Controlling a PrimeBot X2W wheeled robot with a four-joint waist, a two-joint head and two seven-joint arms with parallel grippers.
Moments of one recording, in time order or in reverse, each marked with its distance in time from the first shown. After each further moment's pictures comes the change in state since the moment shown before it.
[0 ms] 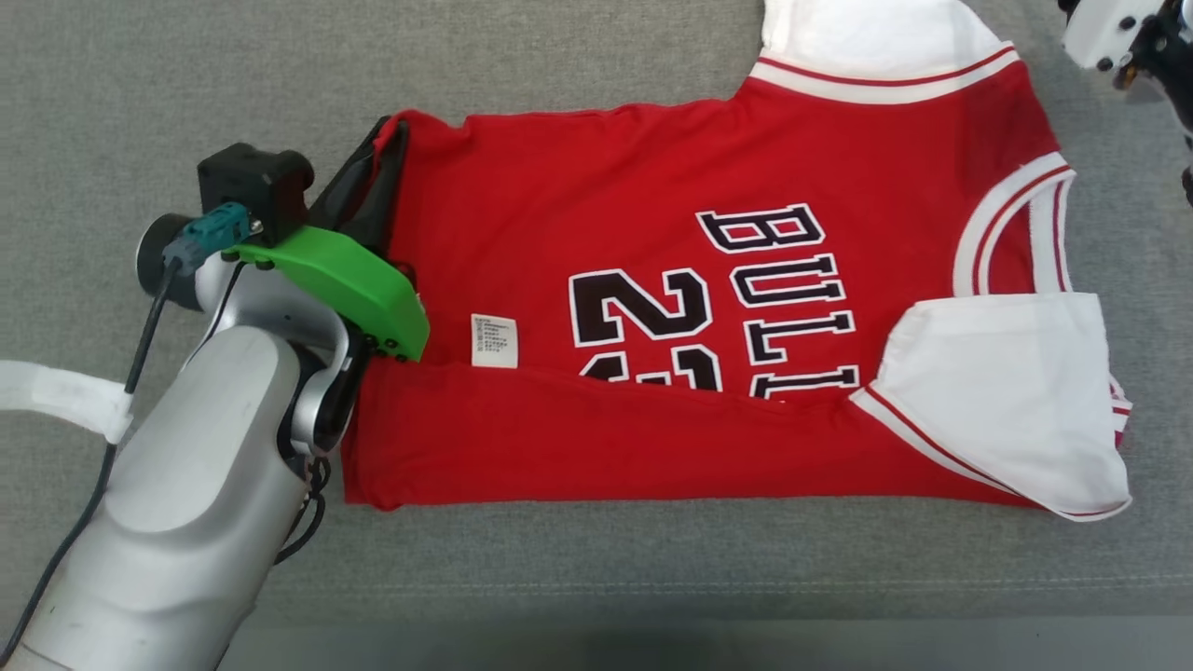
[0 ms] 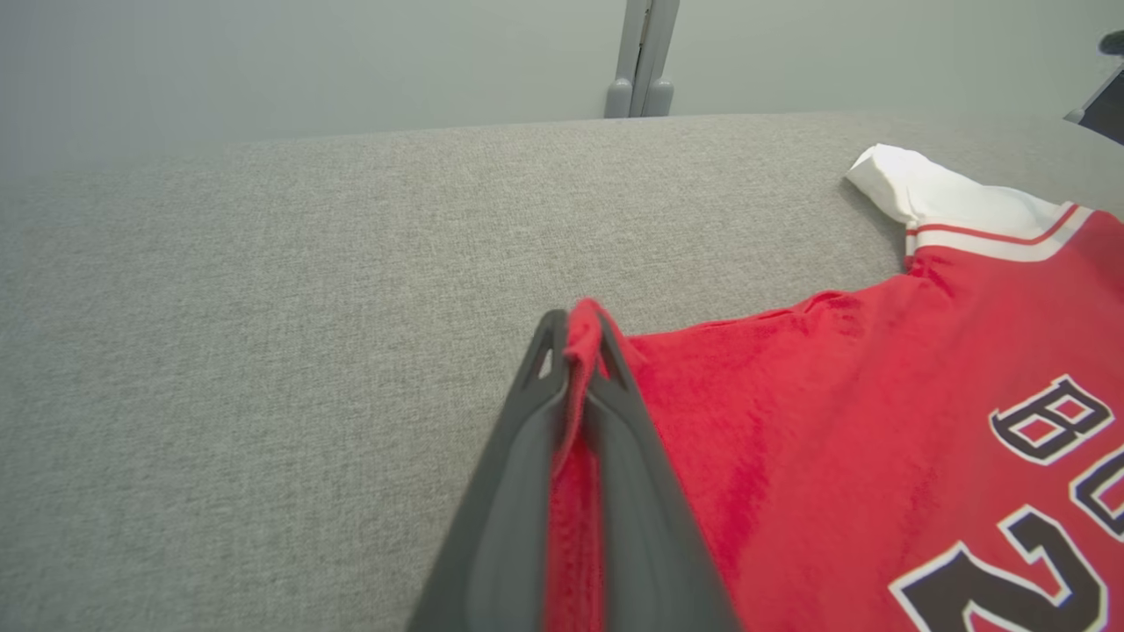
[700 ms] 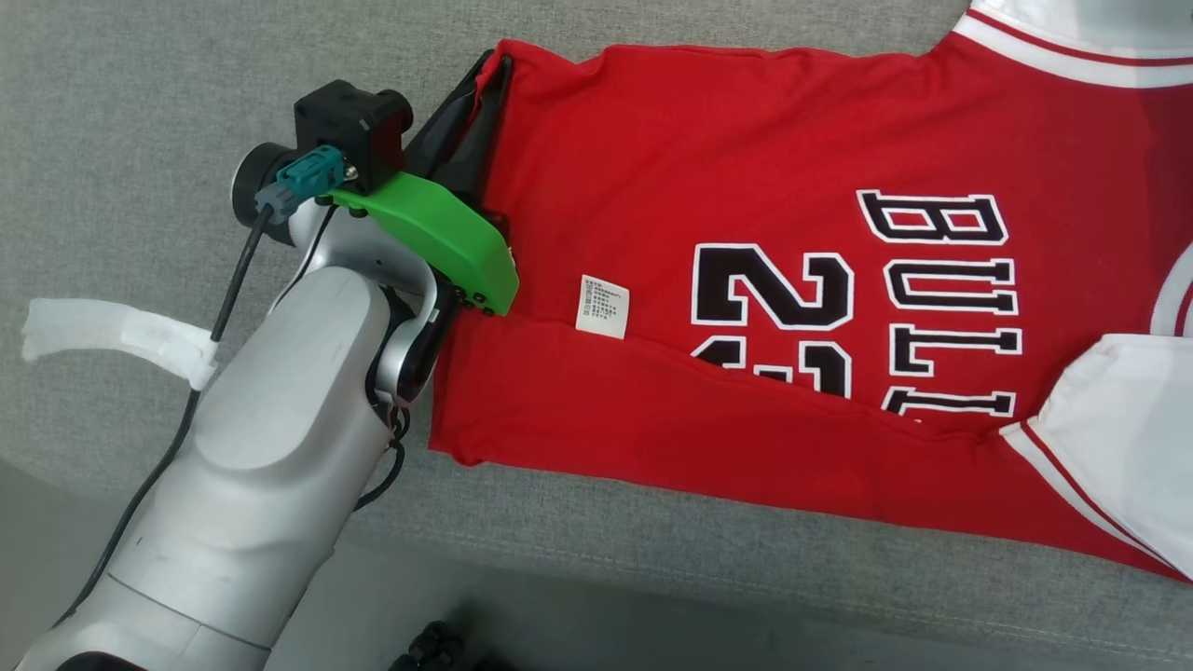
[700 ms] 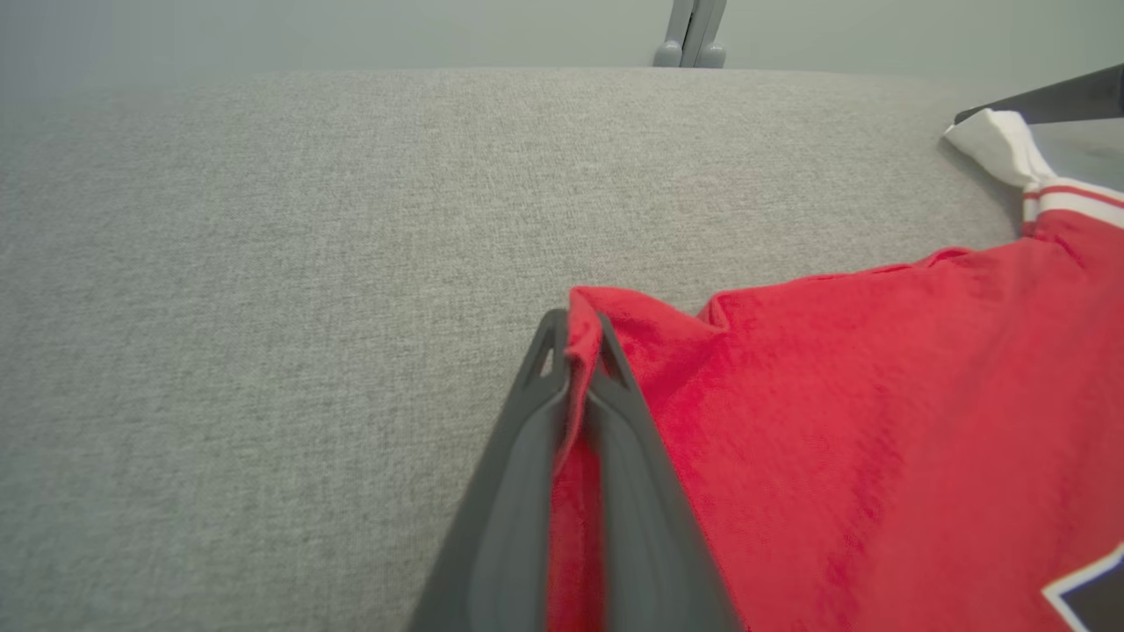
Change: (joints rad) left arm -0.135 -0.144 -0.054 0.106 0.013 -0.051 -0.069; right arm -0.252 -0.057 0.170 0.310 -0.049 0.000 0.033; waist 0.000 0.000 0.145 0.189
